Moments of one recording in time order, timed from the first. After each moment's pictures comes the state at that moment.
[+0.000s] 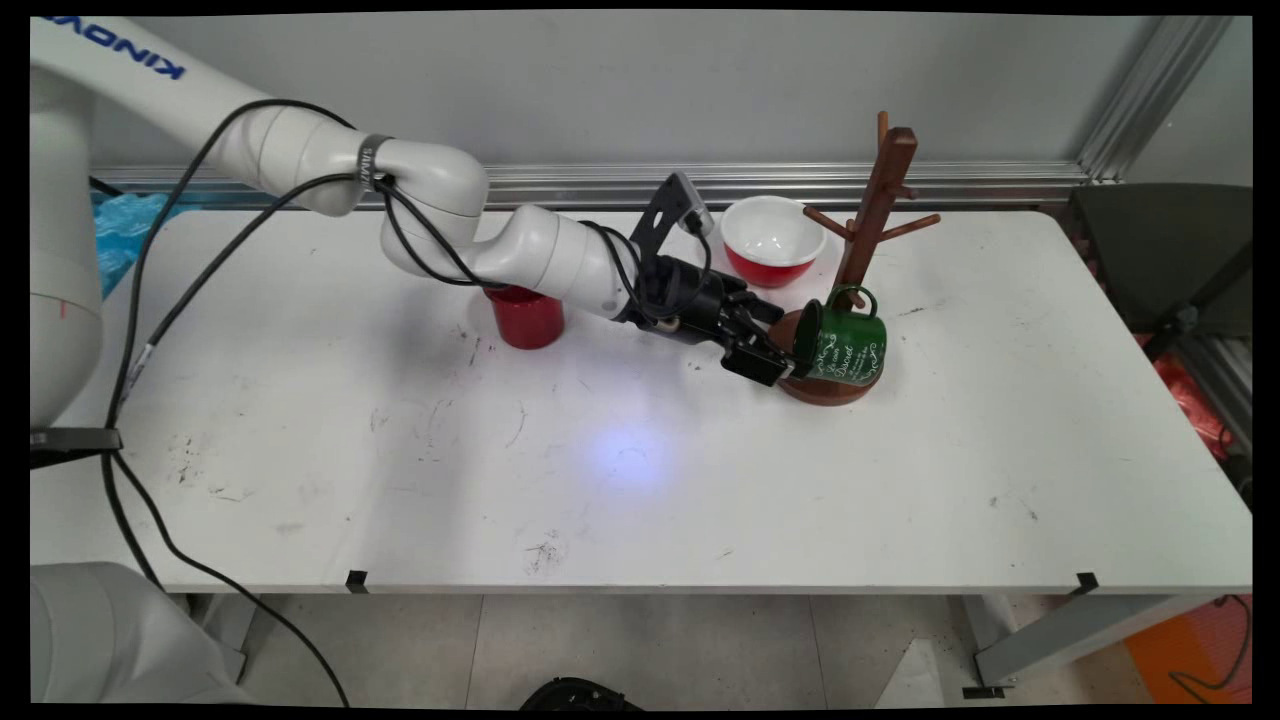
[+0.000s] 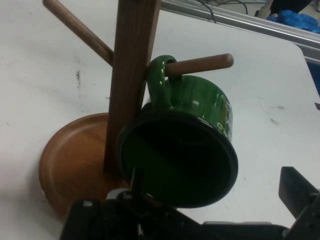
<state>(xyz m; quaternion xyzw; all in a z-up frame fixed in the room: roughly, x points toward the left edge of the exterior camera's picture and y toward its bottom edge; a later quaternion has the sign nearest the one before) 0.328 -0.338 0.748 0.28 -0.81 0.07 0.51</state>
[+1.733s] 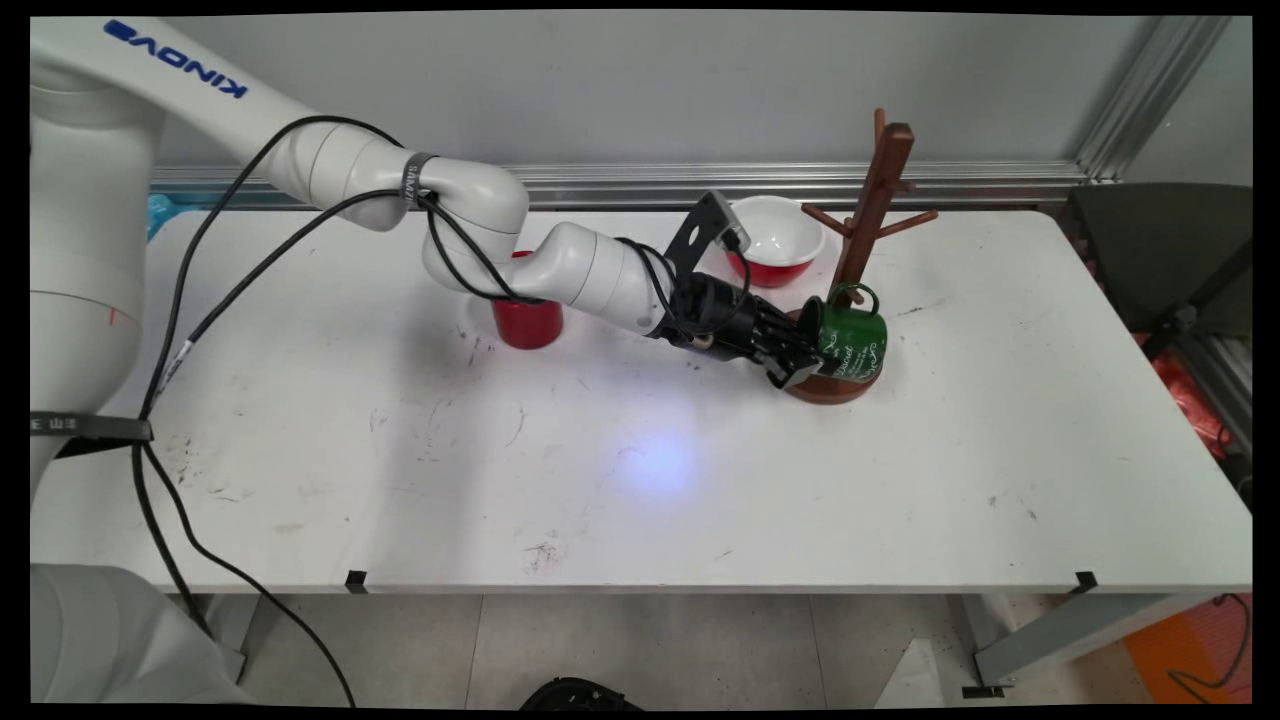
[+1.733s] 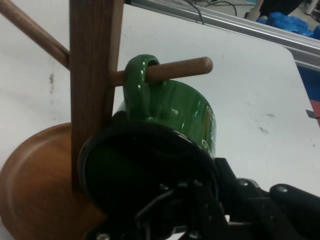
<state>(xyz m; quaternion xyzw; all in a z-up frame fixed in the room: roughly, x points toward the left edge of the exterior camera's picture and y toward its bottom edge) 0.297 -0.344 0.735 0.28 -0.81 0.05 0.52</state>
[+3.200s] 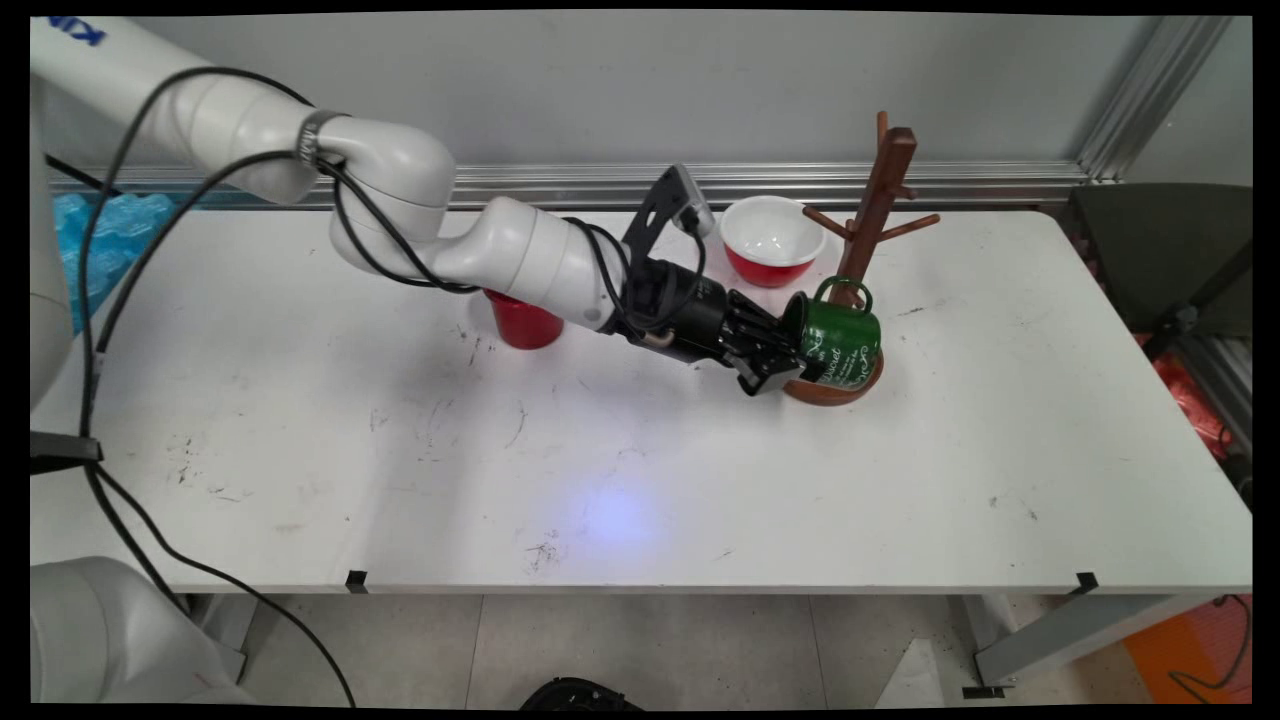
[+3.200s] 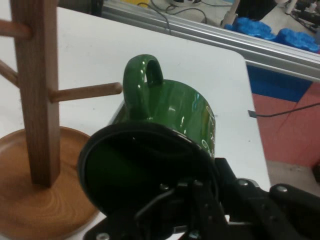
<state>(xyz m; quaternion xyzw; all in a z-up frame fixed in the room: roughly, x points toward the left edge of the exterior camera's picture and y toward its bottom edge) 0.315 -0.284 0.795 0.26 -0.81 0.04 0.52</state>
